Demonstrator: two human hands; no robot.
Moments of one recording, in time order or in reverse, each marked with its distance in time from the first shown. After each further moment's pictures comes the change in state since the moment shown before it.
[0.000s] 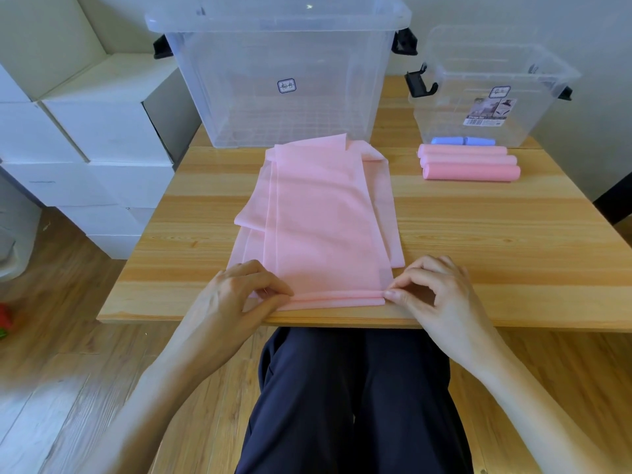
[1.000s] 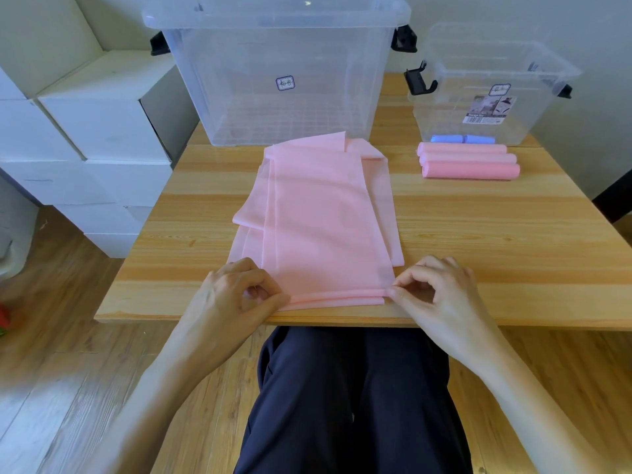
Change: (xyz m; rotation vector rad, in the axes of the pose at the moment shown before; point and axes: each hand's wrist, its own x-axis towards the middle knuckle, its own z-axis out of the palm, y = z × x) left_hand 0.001 0.007 -0.001 -0.018 0.003 -0.141; right_hand 0.002 -0.007 -0.003 -0.081 -0.029 0.112
